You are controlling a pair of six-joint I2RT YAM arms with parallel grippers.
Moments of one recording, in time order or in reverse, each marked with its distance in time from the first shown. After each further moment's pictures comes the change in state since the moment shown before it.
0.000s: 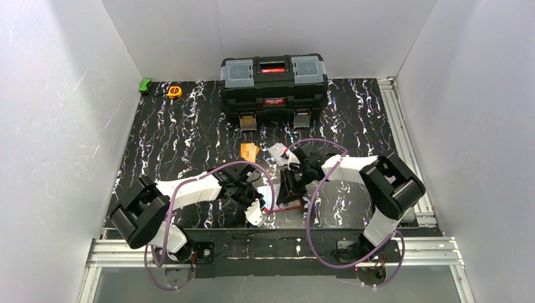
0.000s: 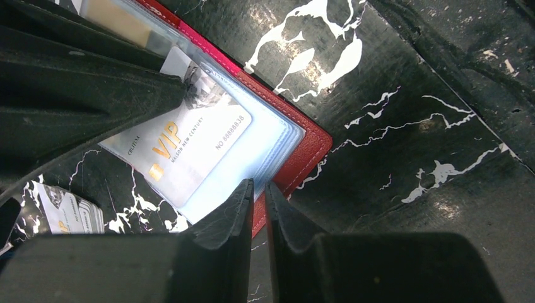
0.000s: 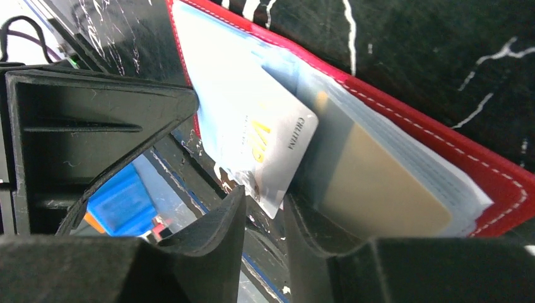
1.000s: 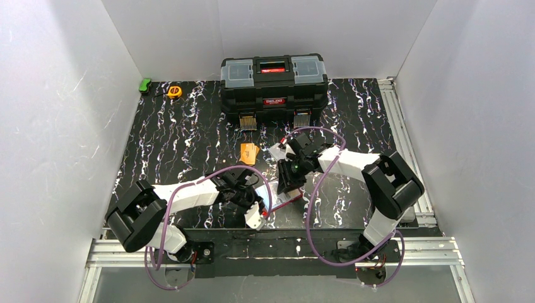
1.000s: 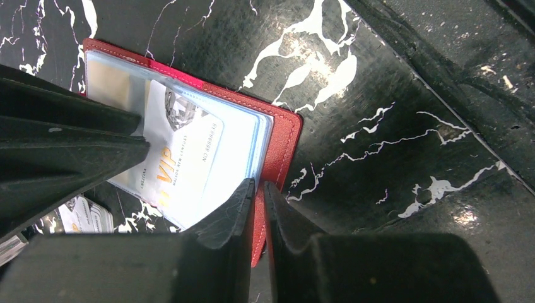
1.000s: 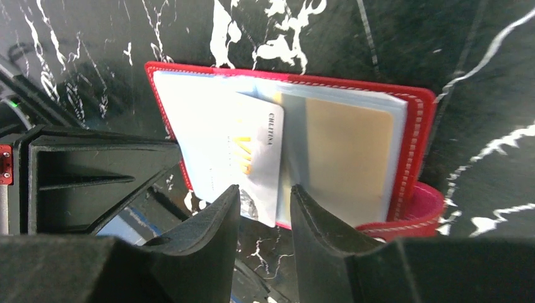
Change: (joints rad) left arm -0.012 -0.037 -0.060 0.080 0.006 -0.010; right arm 0.019 0.015 0.169 -0.175 0.194 -0.104
